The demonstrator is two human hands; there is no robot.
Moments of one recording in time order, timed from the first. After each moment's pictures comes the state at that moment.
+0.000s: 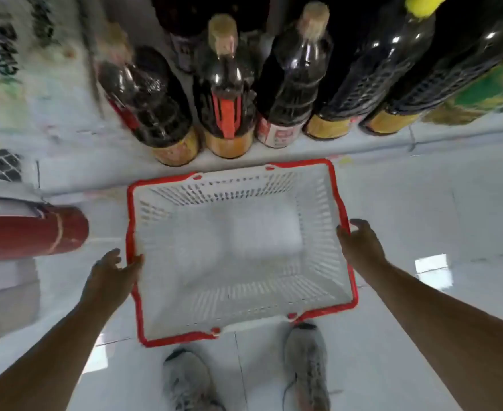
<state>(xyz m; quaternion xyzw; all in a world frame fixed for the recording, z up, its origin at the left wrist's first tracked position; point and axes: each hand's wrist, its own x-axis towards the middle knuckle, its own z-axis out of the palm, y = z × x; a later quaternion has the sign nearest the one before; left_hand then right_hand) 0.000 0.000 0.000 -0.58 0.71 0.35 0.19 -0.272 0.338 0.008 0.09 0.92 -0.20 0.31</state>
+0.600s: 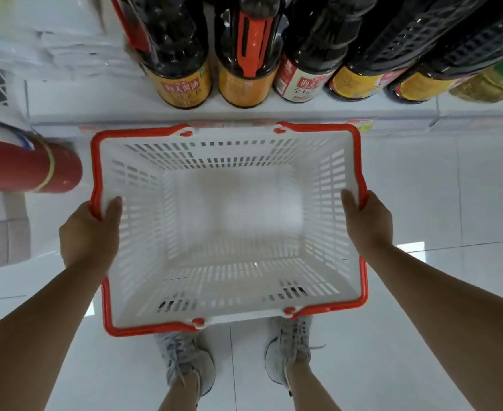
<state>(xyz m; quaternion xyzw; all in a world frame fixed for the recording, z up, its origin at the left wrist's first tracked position) 0.017 0.025 0.019 -0.61 0.74 0.28 0.03 -0.246 0.340 0.013 -0.01 0.96 -0.16 0.23</state>
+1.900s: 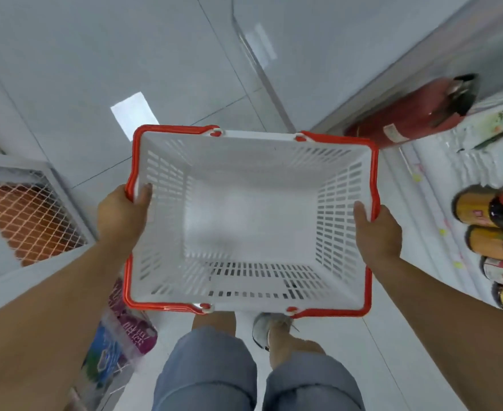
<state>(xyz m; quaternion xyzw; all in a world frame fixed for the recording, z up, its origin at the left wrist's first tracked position) 0.651 0.153 0.239 -0.90 0.31 0.29 -0.10 0.243 0.087 0.260 -0.44 0.83 -0.05 0.34</state>
